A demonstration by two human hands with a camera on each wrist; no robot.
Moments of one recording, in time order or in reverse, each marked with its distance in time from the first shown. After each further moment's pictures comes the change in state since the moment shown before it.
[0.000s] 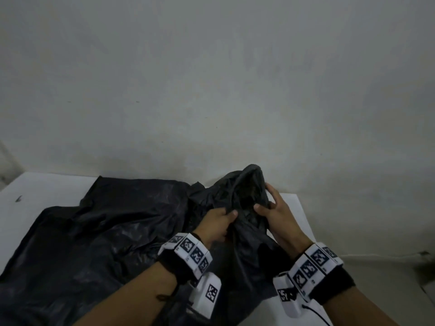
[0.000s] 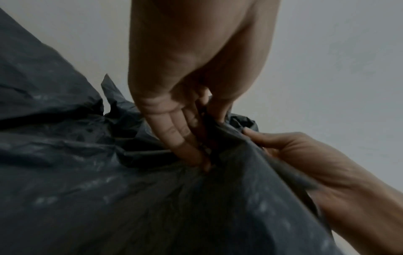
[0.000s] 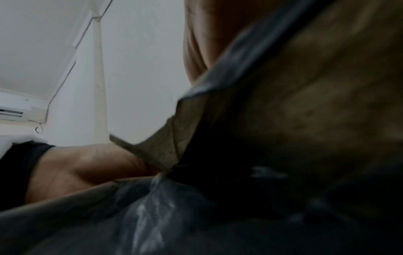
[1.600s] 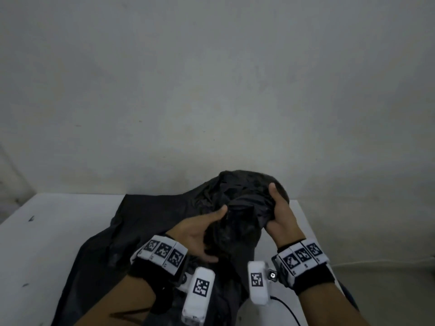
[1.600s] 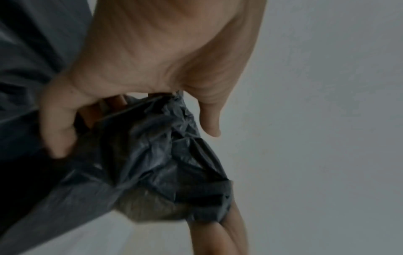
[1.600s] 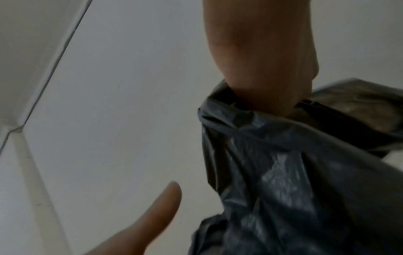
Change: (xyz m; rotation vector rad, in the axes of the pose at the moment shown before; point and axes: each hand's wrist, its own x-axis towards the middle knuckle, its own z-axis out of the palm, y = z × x) left_hand -0.052 0.040 -0.034 -0.248 -0.260 -0.453; right_hand -0.019 -0.043 0.019 0.783 0.111 0.229
